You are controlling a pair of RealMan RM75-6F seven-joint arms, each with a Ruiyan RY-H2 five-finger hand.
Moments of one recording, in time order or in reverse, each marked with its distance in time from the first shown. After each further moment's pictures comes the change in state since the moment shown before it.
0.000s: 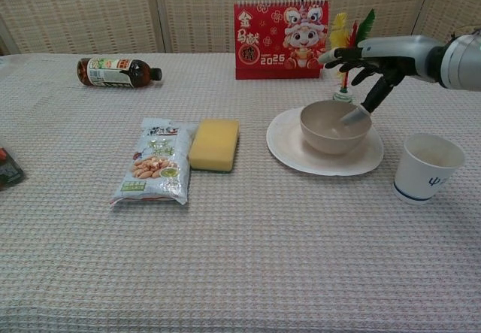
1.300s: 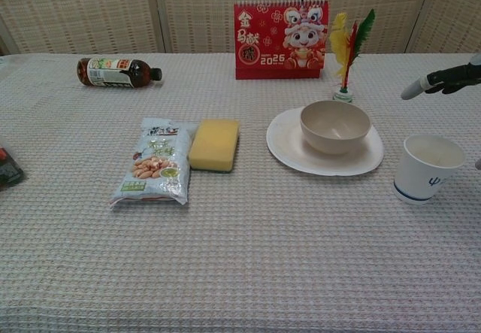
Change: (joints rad) left arm -0.011 -0.025 0.010 -0.009 0.012 -0.019 0.055; right arm -0.202 0.412 -0.156 -0.320 -0.393 0.022 0.113
